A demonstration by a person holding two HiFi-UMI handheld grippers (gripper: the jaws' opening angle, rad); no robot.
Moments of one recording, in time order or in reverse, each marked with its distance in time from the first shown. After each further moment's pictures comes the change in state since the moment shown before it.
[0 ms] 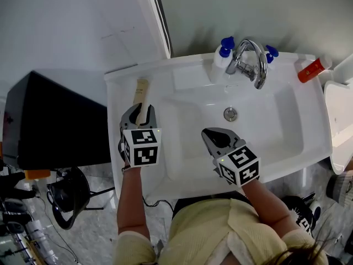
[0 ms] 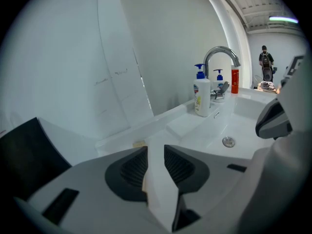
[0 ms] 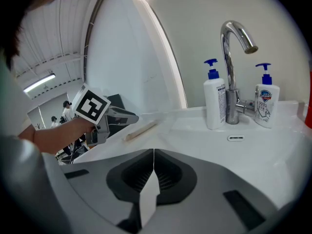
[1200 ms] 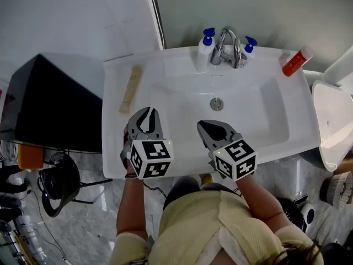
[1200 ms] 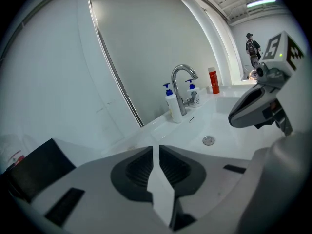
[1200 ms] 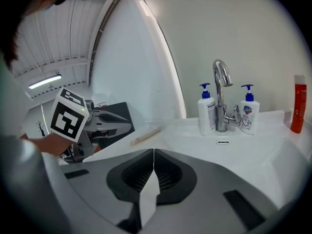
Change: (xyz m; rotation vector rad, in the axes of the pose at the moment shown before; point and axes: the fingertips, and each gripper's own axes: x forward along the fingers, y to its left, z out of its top) left arm -0.106 -0.084 0.005 0.144 -0.087 0.038; right arm -0.076 0.024 -0.002 -0.037 -0.099 -0.011
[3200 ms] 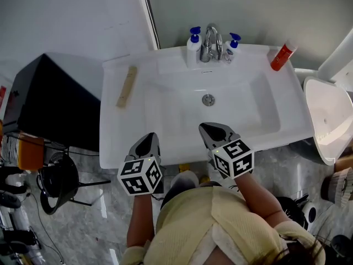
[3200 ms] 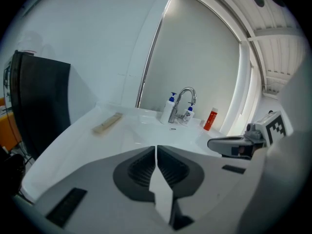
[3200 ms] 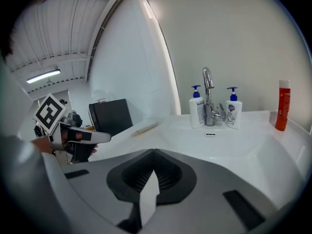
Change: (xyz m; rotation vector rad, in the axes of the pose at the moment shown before) left arm -0.081 -0.062 -0.056 -0.680 -0.020 -0.183; right arm -0.056 0.003 -0.034 -0.020 0.022 -0.054
